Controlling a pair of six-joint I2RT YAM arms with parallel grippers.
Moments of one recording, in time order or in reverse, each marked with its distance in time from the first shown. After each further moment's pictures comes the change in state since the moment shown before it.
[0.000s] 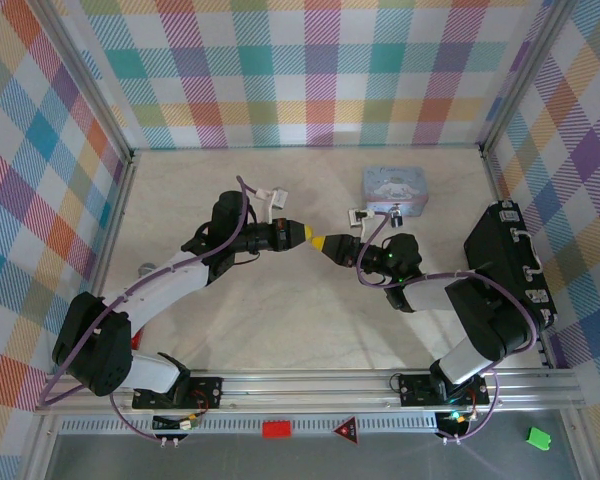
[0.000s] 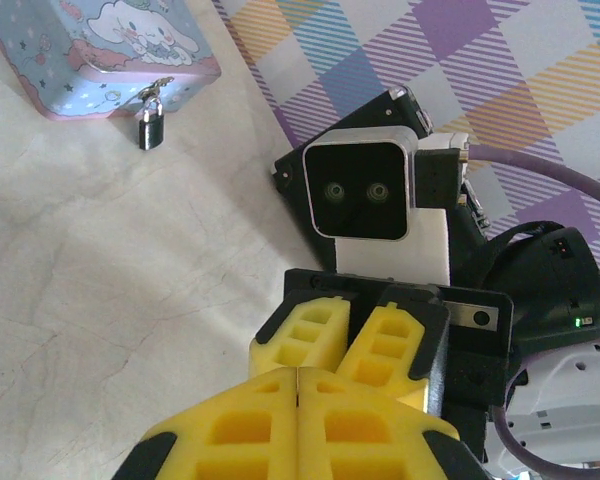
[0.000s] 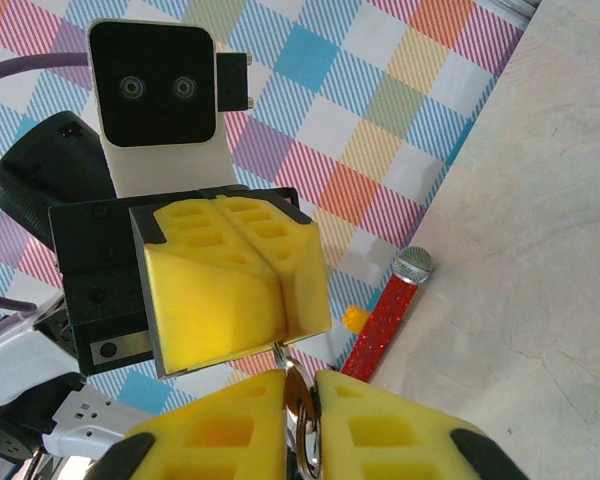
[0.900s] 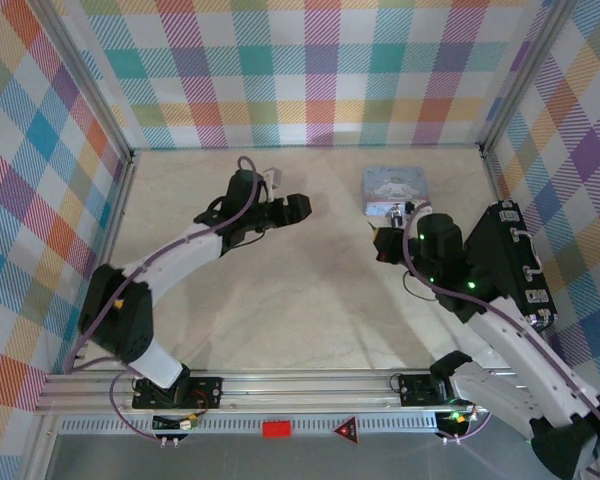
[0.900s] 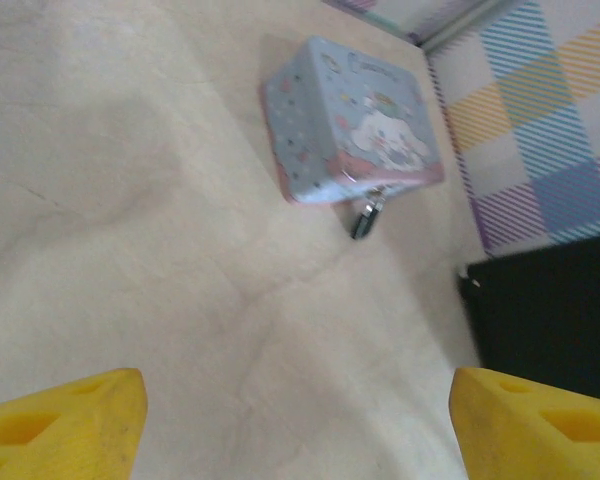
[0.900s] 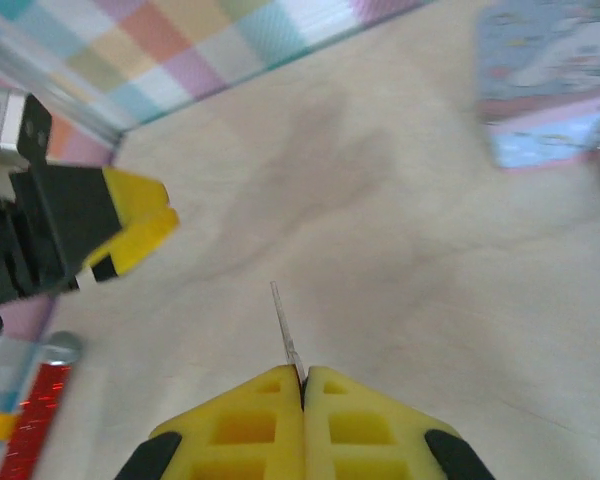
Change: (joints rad) left arm 0.027 0.253 0.293 -0.271 -0.386 0.013; right arm 0.000 -0.735 0.378 -1.788 0.772 -0.586
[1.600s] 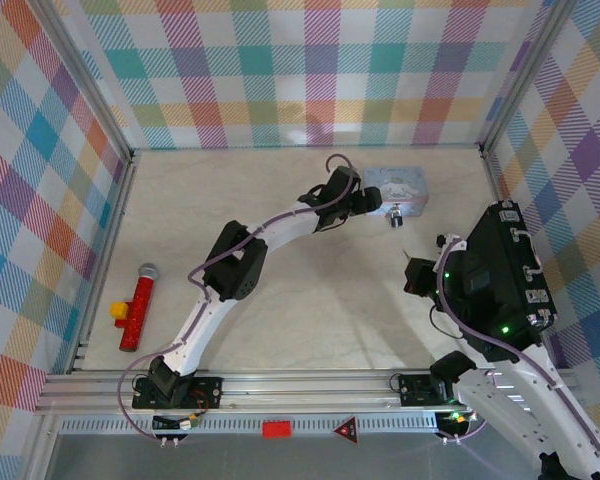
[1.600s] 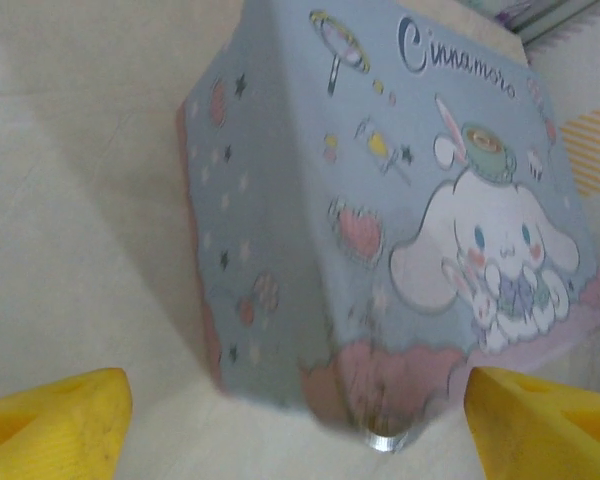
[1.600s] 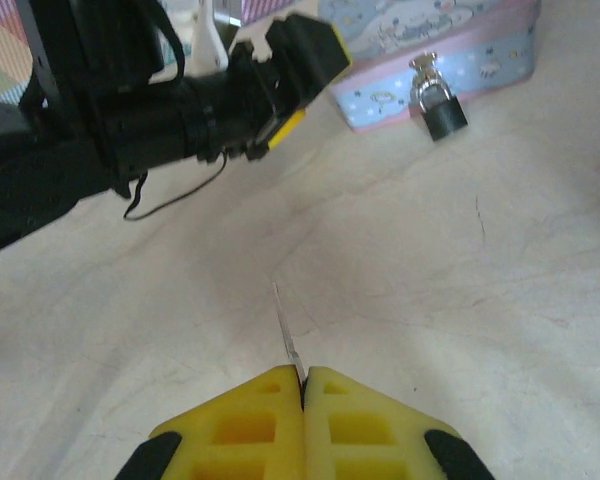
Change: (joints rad) left arm -0.209 0.877 0.917 -0.061 -0.264 -0.107; right arm 0.000 -0.267 -0.103 -0.249 0.132 0.027
